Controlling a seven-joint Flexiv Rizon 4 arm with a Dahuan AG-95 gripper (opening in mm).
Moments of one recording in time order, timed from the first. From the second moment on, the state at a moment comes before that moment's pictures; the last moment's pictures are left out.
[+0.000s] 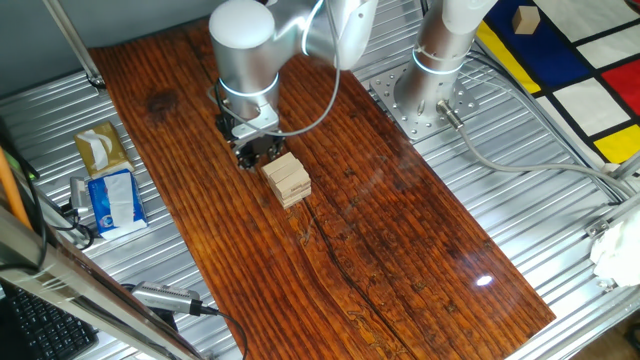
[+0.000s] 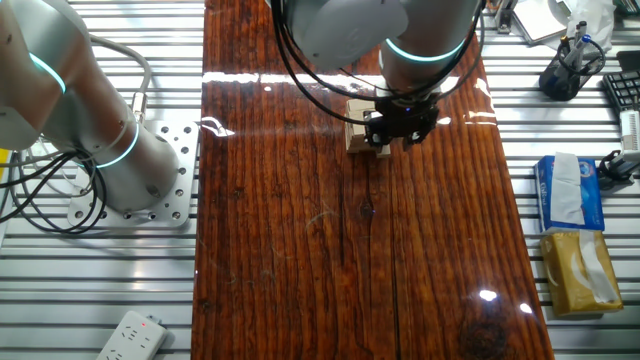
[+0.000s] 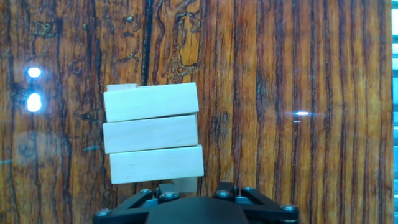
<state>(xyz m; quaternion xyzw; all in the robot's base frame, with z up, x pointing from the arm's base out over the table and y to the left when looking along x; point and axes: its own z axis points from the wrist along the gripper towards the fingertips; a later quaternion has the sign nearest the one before) 0.491 0.027 0.063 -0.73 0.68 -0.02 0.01</state>
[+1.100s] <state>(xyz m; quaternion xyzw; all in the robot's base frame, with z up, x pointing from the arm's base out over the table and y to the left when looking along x) 0.485 0.028 0.058 -0.74 0.67 -0.02 0.01</state>
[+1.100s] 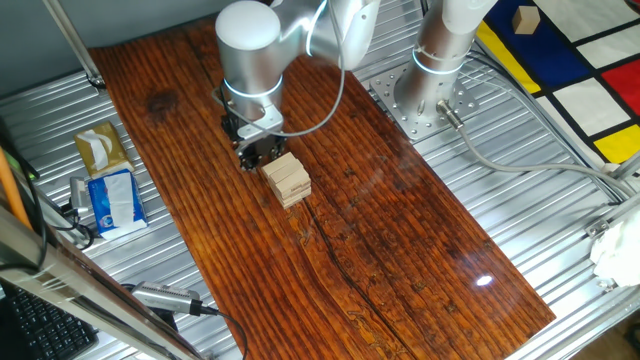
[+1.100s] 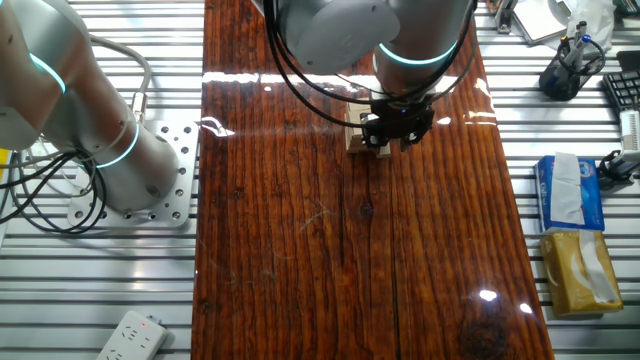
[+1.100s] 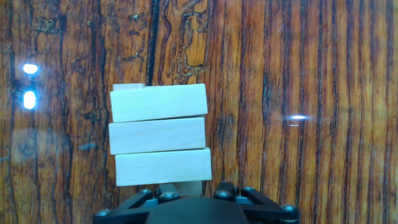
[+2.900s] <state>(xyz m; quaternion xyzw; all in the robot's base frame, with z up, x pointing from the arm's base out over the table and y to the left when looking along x) 0.483 0.030 0.051 -0.74 0.67 -0.02 0.02</state>
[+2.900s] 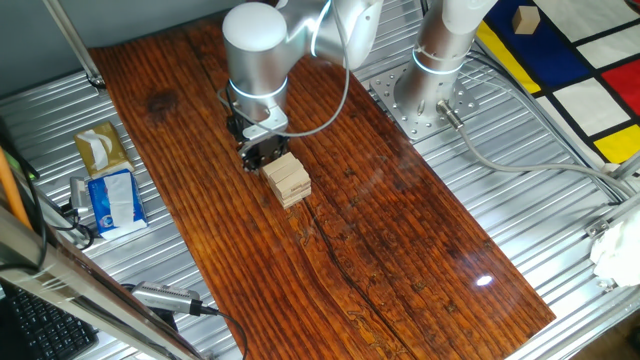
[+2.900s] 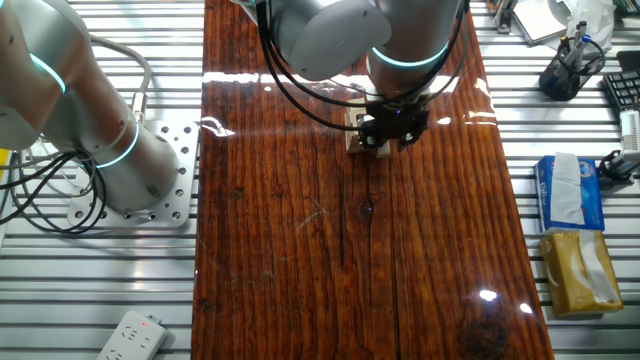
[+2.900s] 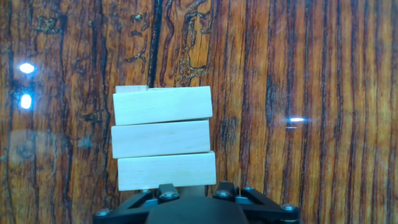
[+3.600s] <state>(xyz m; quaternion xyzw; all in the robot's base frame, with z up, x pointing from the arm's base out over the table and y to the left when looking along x) 0.483 0.030 0.050 -0.74 0.67 -0.02 0.02</state>
